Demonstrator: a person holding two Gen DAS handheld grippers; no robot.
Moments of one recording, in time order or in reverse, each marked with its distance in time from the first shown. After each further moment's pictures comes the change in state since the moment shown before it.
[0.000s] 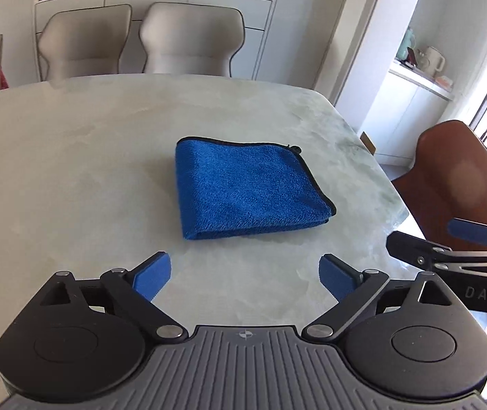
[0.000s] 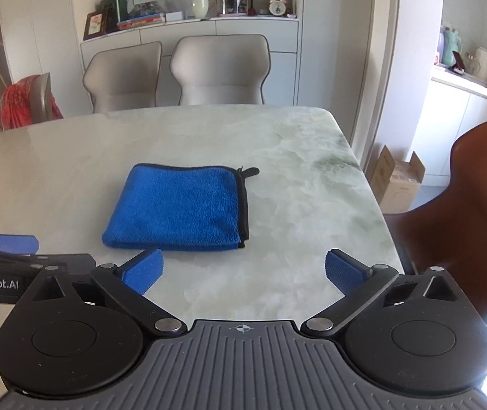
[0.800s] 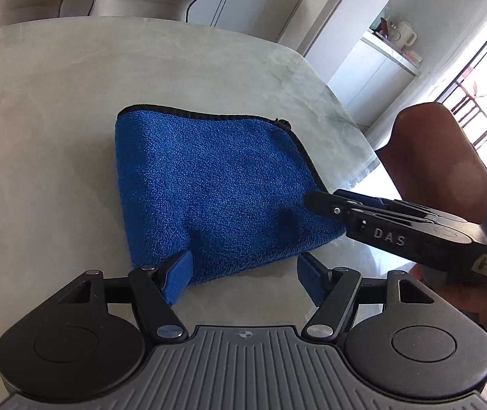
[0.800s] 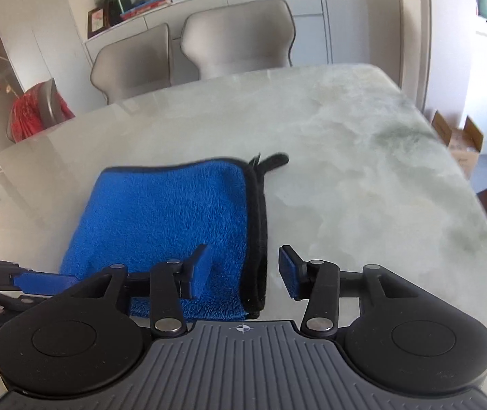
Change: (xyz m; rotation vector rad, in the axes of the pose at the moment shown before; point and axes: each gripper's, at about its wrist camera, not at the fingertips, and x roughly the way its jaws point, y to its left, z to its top) left arm 0.123 0.029 0.044 -0.015 0.168 -0.233; right arm 0.154 -0.025 0.018 0.091 0.044 0.178
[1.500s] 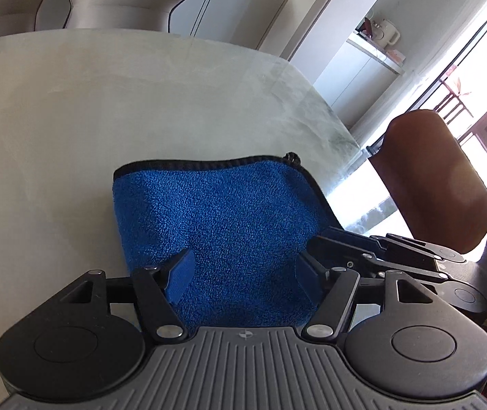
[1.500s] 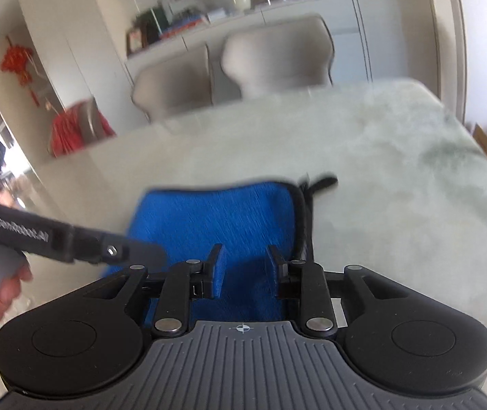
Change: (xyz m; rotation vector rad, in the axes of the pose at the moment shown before) left arm 0.042 0.030 0.048 0.041 0.011 -0.092; right arm 0.027 -0.001 0.000 0.034 -0.018 0.151
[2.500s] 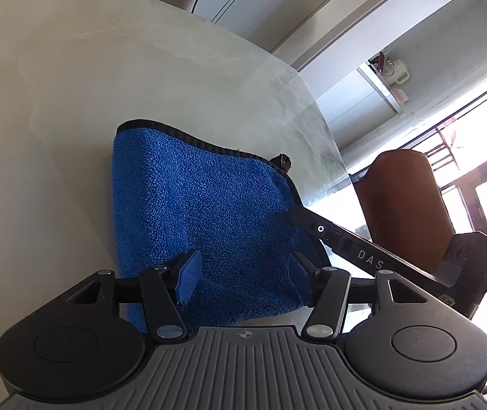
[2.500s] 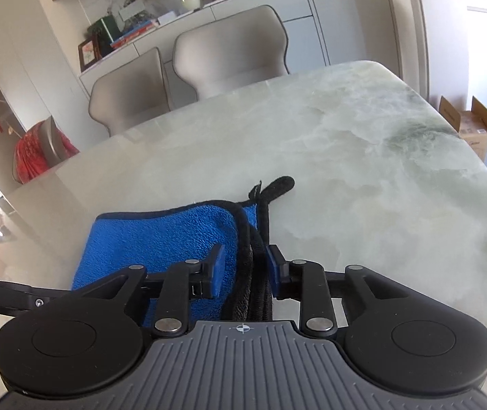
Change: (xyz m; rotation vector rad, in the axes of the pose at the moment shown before) left arm -0.006 0.013 -0.014 -0.218 -0.010 -0.098; right arm 0.012 -0.015 0.015 0.102 -0.024 -0.079
